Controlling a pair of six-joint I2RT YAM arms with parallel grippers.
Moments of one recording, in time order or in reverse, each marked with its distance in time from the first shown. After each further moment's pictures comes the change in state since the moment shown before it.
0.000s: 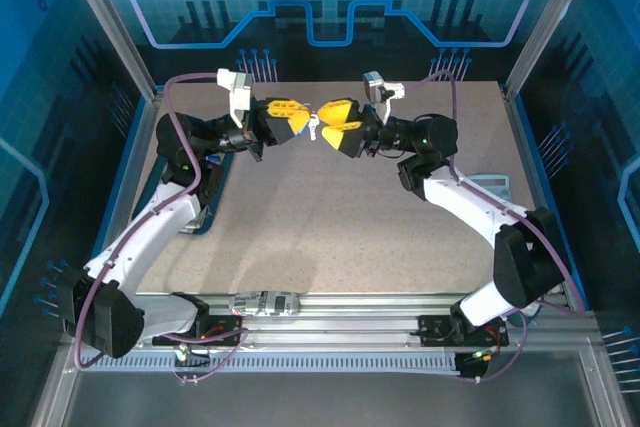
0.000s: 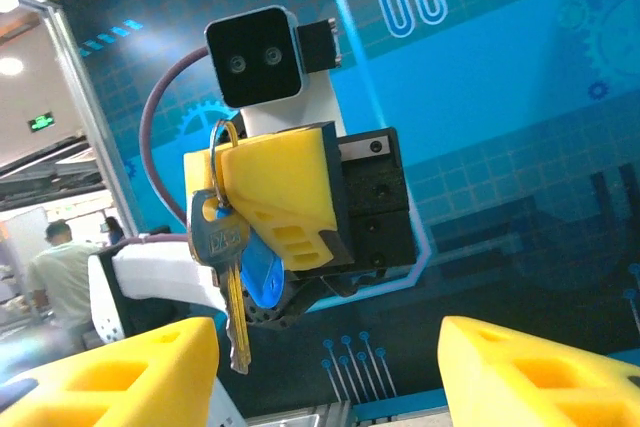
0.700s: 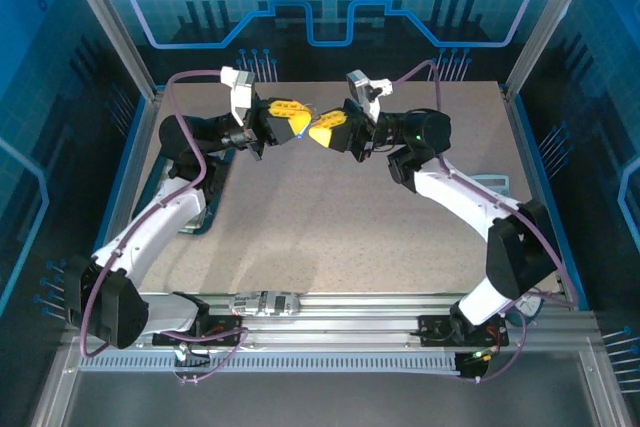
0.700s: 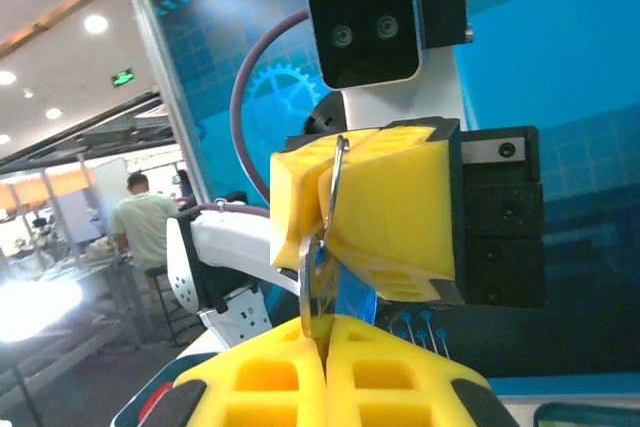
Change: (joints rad) left arm 0.003 0.047 -0.002 0.131 0.042 -0.121; right arm 0.042 0.035 0.099 0.008 -0.119 0.051
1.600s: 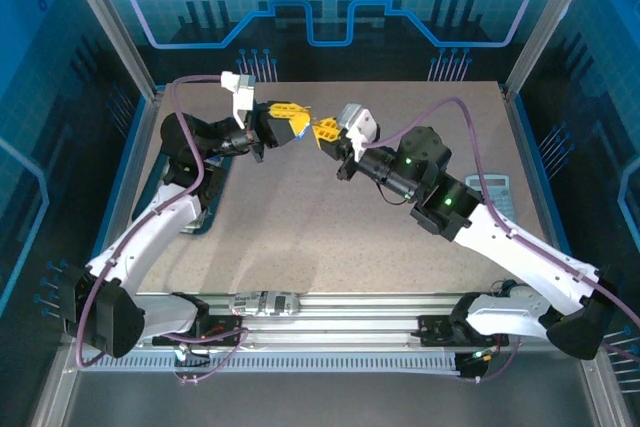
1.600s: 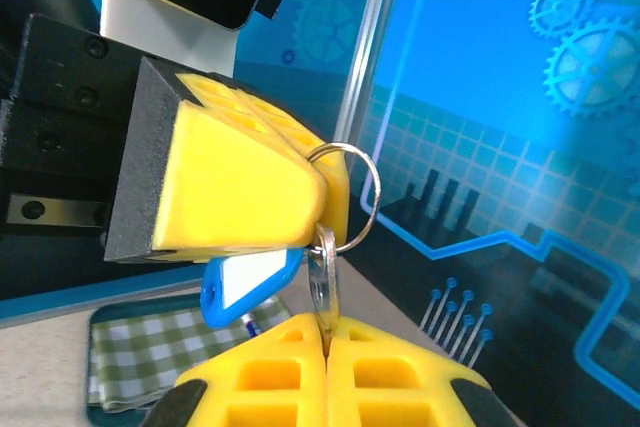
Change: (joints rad) left arm 0.005 -0.052 -0.034 -0.181 -0.055 0.121; right arm 0.326 -0.400 -0.012 -1.112 1.104 -1.270
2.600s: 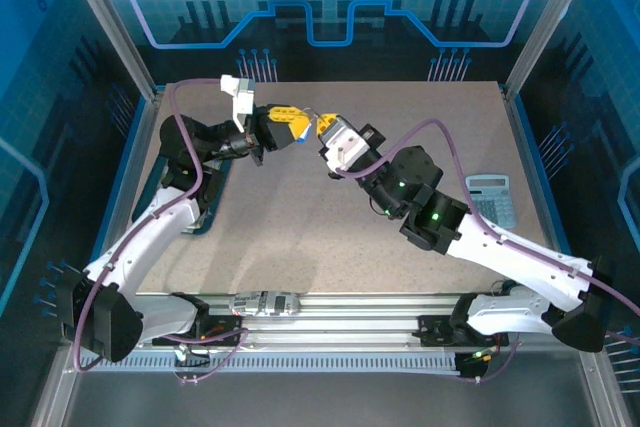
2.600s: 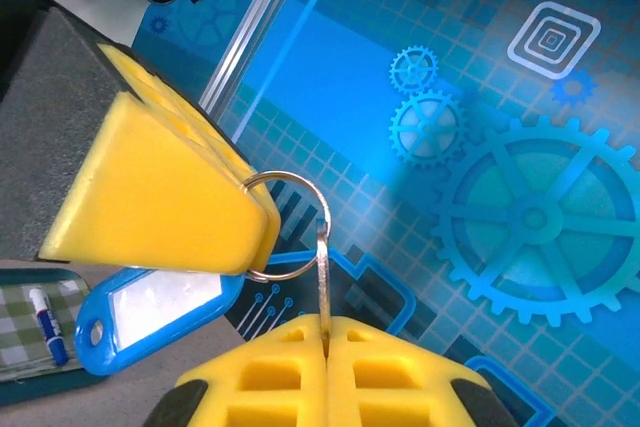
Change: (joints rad) left arm -0.002 -0.023 -0.017 -0.032 0.001 0.036; right arm 0.139 0.004 -0.063 0.186 0.379 -0.394
